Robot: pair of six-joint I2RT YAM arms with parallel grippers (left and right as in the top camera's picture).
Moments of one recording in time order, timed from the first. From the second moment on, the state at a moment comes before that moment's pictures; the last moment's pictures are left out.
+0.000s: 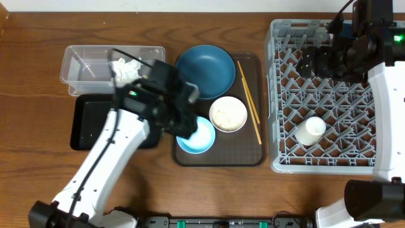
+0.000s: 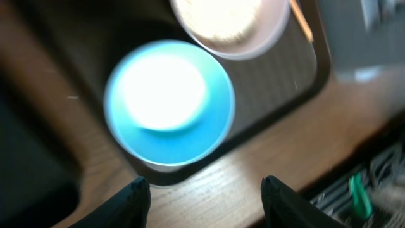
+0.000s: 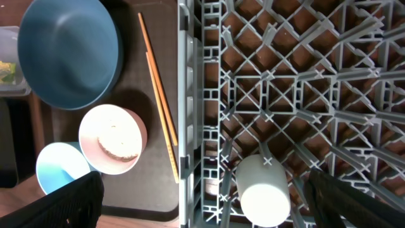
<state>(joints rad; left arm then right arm) -0.41 1.45 1.25 -1.13 0.32 0.01 -0.01 1.72 1.91 -1.39 -0.19 0.09</state>
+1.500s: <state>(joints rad) -0.75 1.77 1.05 -0.76 -0.01 0.14 -0.01 1.72 1.88 -1.36 -0.19 0.01</state>
